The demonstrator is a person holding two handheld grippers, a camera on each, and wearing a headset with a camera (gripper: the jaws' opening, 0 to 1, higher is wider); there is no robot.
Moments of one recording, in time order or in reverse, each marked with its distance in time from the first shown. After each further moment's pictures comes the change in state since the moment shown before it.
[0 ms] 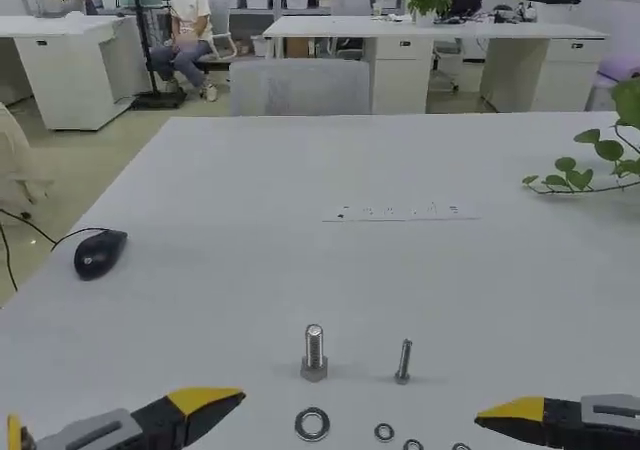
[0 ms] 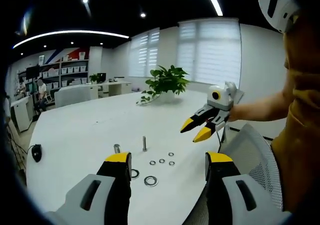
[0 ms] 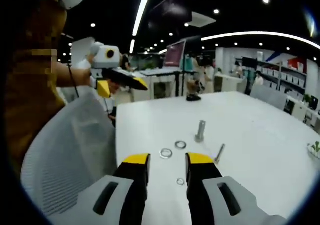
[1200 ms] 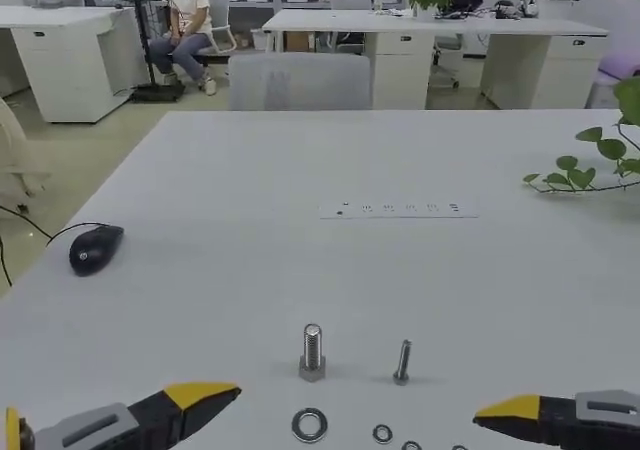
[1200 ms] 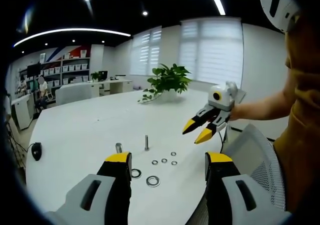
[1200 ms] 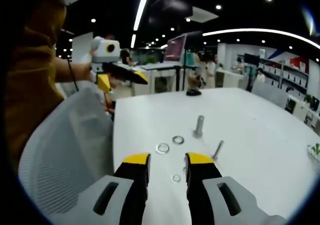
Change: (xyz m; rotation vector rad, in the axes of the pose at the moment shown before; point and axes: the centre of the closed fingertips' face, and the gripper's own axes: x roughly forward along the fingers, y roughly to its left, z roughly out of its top) left arm 0.007 0.007 0.004 -0.010 -0.005 0.005; right arm 0.007 -0.006 -0.006 -0.005 0.032 0.032
